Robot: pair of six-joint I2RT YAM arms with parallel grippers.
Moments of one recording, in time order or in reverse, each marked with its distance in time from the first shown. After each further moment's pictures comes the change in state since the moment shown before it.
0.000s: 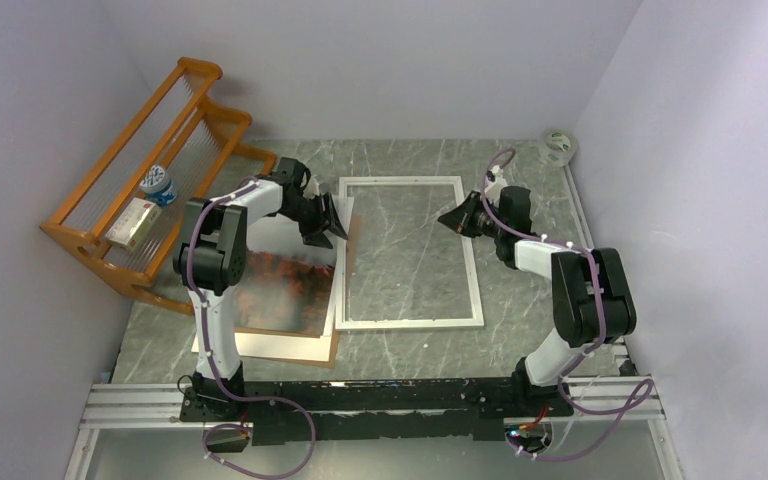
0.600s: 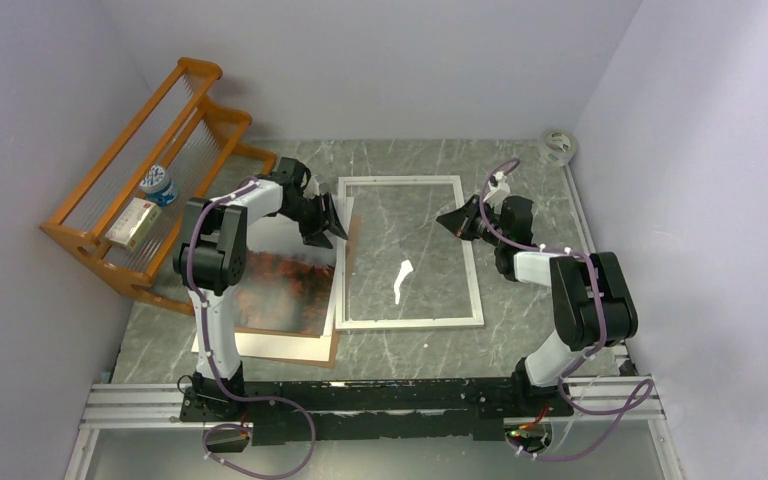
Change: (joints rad) left arm 0.000 0.000 0.002 -0.003 -0.004 0.000; right arm 0.011 -0.011 -0.103 0.215 -0.005 0.048
